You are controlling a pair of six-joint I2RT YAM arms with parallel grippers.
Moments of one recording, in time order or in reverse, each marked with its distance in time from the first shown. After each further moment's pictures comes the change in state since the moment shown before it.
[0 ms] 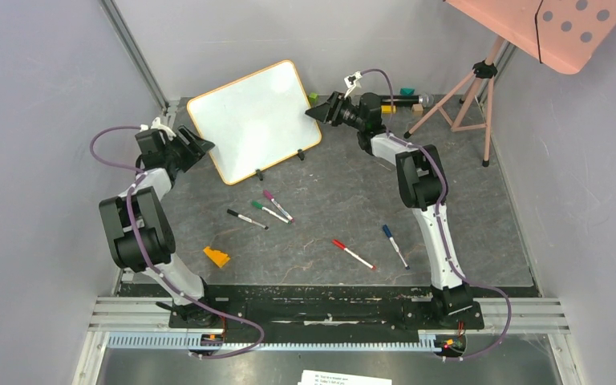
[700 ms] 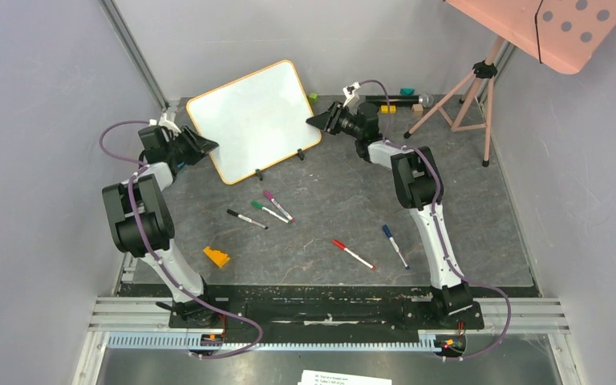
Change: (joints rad) left arm 0.001 0.132 0.076 0.056 0.155 0.004; right arm 0.010 0.065 -0.026 0.060 0.016 0.060
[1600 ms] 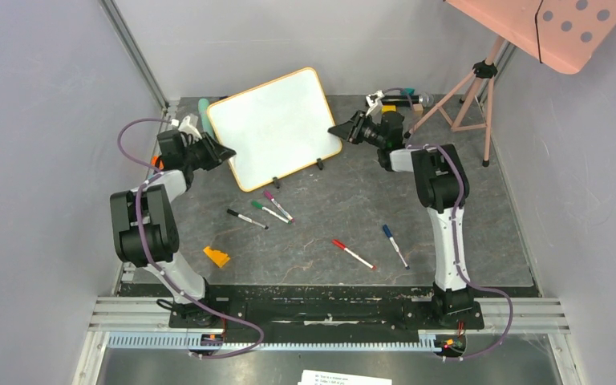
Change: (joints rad) left arm -0.113 -0.087 -0.121 0.055 0.021 0.096; right arm -0.085 -0.224 -0.397 0.116 -0.052 -0.062
